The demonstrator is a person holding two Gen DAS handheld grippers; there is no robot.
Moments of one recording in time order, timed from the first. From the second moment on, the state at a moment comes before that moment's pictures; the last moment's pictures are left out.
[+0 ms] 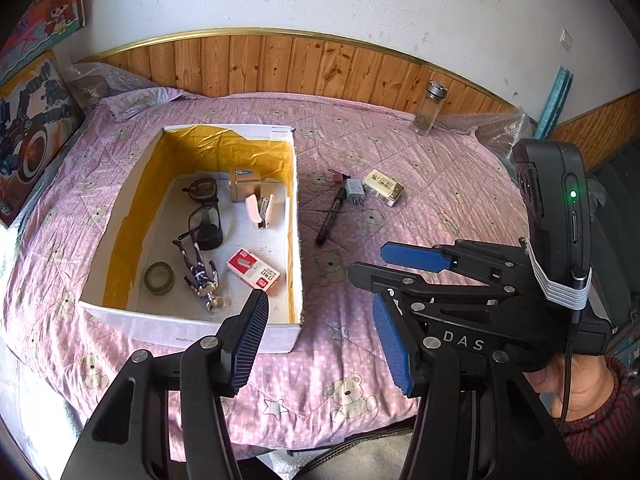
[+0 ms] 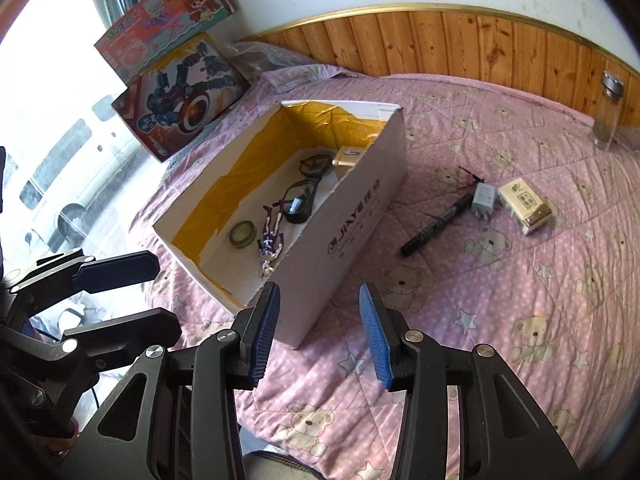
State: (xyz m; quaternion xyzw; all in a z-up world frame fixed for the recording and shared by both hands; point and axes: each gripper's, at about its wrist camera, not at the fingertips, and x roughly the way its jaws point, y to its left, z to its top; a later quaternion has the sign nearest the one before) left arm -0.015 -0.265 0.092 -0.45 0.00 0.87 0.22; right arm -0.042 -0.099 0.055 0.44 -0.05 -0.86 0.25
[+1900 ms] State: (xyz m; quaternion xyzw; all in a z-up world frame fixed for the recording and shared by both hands) left arm -0.229 -0.103 -0.087 -0.54 0.02 0.83 0.18; right arm -0.291 0.048 -0.078 0.50 0.05 -0.85 0.15
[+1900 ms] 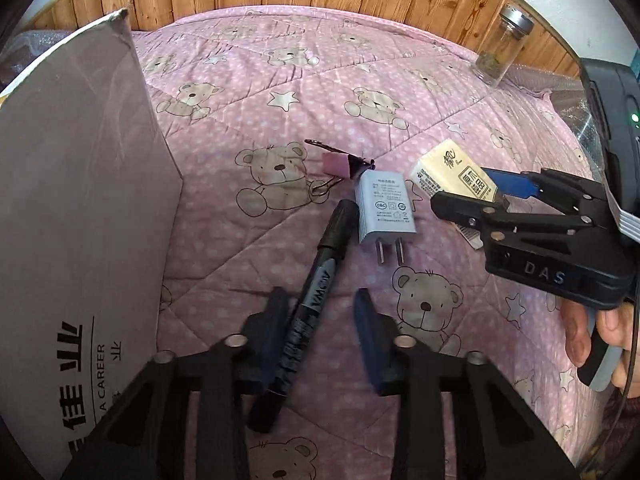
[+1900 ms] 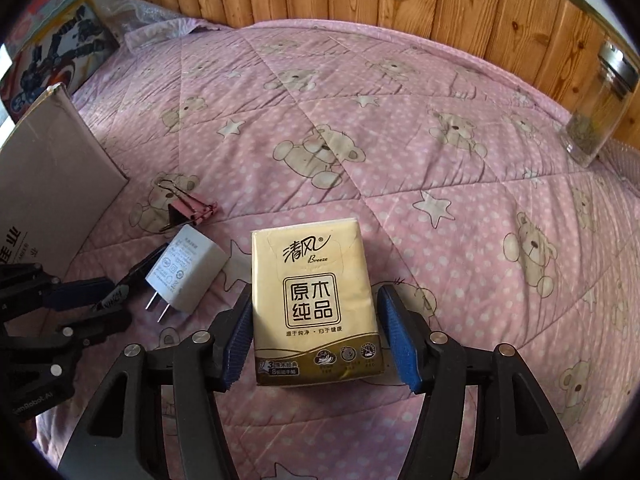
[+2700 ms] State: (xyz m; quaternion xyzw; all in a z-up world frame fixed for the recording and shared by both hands) left arm -0.178 -0.106 -0.045 -0.52 0.00 0.83 0.22; right arm -0.205 0.057 -0.042 0.49 -0.07 -0.86 0.13
